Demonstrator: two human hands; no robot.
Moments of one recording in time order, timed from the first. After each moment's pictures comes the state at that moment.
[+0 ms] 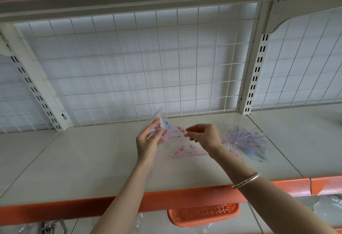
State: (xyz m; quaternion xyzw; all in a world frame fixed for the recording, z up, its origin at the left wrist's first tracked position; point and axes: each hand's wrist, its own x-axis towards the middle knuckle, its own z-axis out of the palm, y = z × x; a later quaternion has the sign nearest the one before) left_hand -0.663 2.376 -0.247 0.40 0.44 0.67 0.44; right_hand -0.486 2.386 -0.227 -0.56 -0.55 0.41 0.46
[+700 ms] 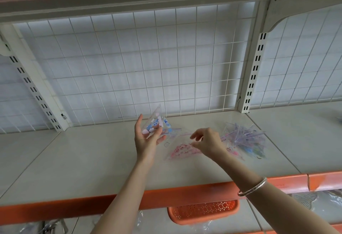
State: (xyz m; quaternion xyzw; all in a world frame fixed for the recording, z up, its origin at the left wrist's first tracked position) left_hand -0.663 2.374 -0.243 0.37 0.41 0.69 0.47; right_hand -0.477 2.373 -0.234 -0.64 -0.67 0.25 0.30
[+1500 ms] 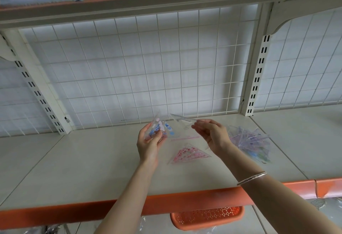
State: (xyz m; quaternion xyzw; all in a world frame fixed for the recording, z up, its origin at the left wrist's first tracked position) left_hand -0.664 2.387 -0.249 0.28 0.42 0.71 0.50; right_hand -0.477 2.394 -0.216 -0.40 -0.27 0.61 0.63
